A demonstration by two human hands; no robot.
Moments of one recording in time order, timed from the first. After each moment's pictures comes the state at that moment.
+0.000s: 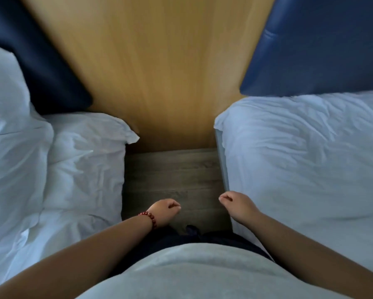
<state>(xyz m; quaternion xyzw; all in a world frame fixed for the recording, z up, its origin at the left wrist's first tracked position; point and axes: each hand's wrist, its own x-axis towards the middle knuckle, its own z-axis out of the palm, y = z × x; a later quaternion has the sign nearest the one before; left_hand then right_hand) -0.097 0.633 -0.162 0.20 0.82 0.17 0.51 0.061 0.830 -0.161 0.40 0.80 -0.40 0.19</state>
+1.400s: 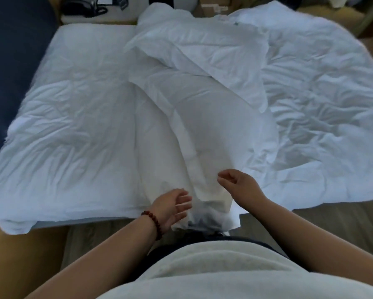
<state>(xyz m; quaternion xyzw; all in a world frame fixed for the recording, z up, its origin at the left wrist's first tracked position) 0.165 0.749 -0.111 0.31 0.55 -0.01 0.78 0.344 0.628 -0.089 0.84 0.27 -0.35 -0.32</state>
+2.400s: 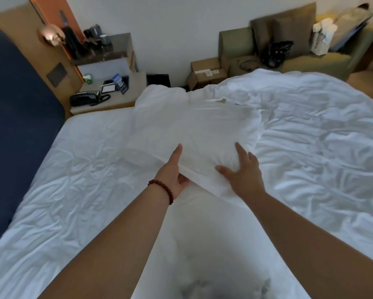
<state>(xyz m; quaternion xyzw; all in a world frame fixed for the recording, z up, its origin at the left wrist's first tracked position) 0.433 0.970 0.027 0.36 0.45 0.16 0.80 0.570 0.835 -0.027 0.87 0.23 -0.14 -0.41</state>
